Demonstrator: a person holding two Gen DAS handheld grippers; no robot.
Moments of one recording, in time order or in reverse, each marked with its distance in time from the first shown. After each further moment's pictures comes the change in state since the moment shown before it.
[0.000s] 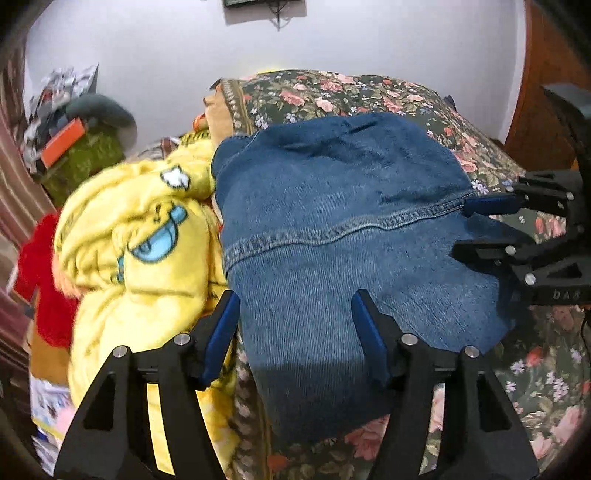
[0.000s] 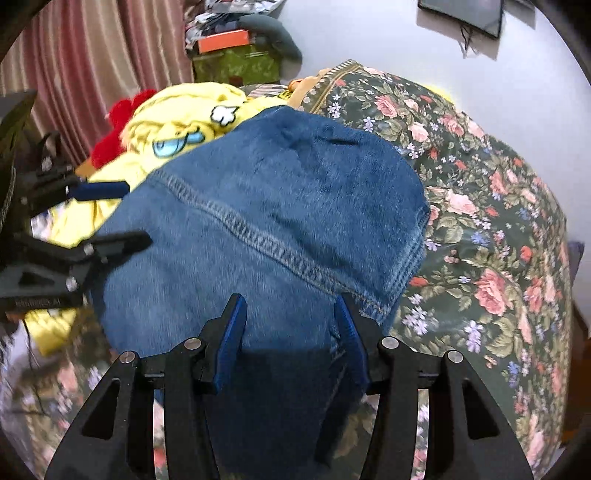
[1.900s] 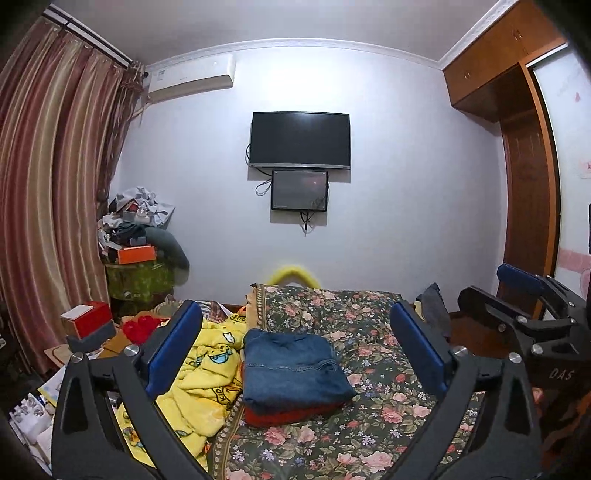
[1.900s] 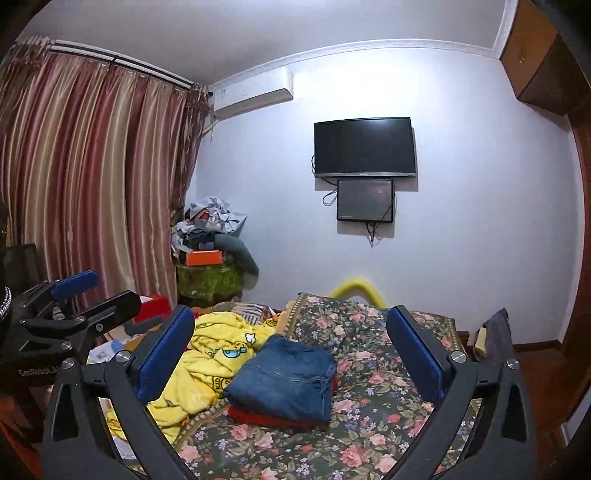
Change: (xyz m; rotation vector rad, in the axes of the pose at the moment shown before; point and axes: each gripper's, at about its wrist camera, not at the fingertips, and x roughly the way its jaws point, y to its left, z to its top) left arm -0.409 -0.113 -0.086 -0.153 -0.760 0.093; right arm -0.357 0.106 -0.069 0.170 -0.806 -0.227
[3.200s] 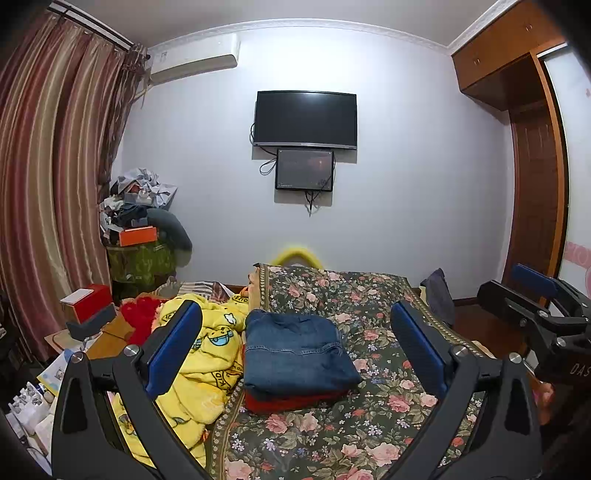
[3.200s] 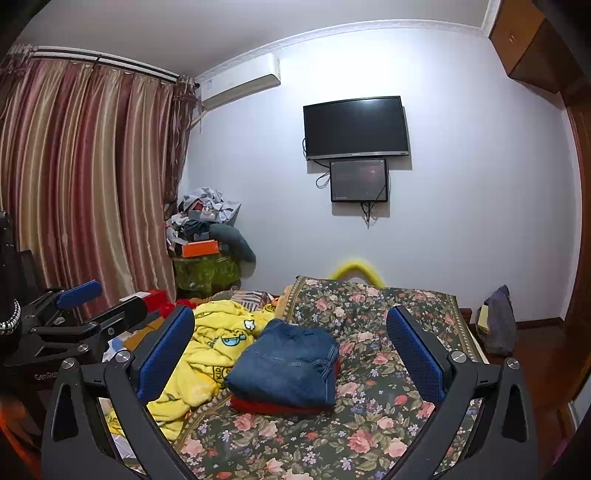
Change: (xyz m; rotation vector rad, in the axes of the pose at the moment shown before) left arm 0.024 0.011 -0.017 -0.009 0.073 0.015; right arm -0.006 -0.005 -0.012 0.061 0.060 -0.006
